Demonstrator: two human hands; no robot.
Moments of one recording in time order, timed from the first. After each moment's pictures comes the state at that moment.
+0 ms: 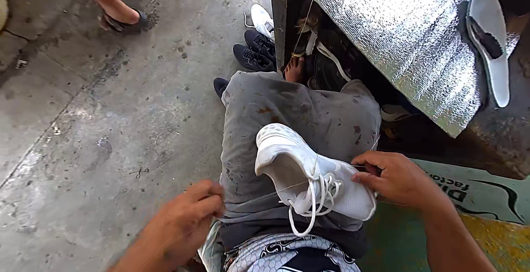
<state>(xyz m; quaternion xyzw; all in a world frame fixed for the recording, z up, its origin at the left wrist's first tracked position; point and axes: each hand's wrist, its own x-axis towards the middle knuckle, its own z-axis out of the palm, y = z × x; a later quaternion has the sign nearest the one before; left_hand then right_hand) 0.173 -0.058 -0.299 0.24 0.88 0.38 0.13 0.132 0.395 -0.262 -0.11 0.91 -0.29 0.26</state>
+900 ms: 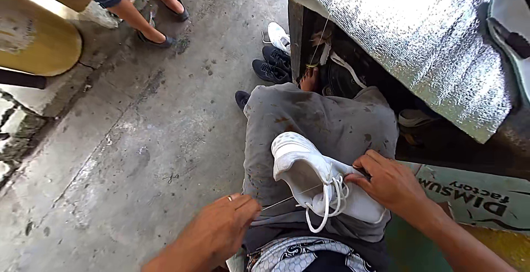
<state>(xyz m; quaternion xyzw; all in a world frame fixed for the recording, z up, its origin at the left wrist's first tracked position) 0.169 -0.047 -0.286 0.34 0.89 0.26 0.16 0.141 0.342 -0.282 -0.14 0.96 -0.18 0.13</state>
